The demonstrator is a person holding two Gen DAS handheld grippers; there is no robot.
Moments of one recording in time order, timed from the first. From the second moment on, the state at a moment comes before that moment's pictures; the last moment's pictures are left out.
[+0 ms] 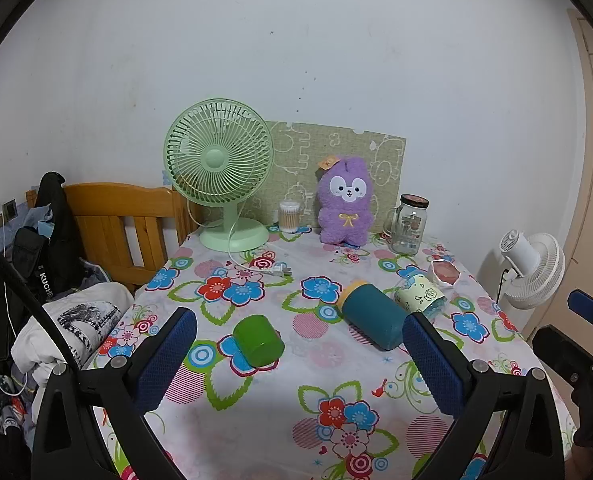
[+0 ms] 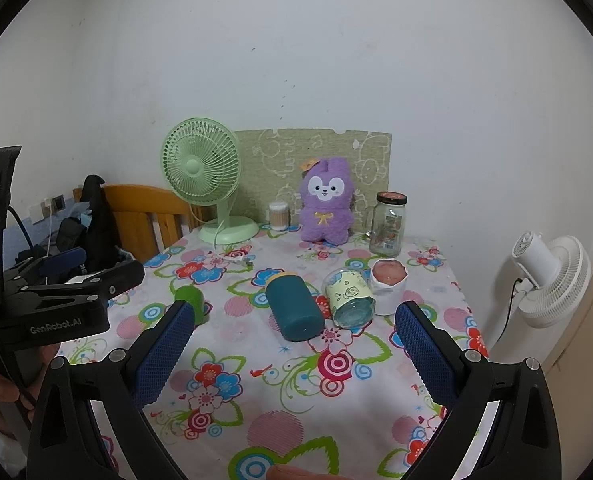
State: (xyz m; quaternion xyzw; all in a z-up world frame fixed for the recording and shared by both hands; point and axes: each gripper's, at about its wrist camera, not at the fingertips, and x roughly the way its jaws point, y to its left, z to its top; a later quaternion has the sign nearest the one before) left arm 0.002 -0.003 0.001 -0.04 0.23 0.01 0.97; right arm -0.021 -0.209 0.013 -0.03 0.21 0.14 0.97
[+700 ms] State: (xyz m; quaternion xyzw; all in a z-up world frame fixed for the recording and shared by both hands) left arm -0.002 -0.005 0.002 -0.04 0.23 0.00 0.97; right arm -0.021 -0.206 0.010 -0.02 0.22 0.15 0.96
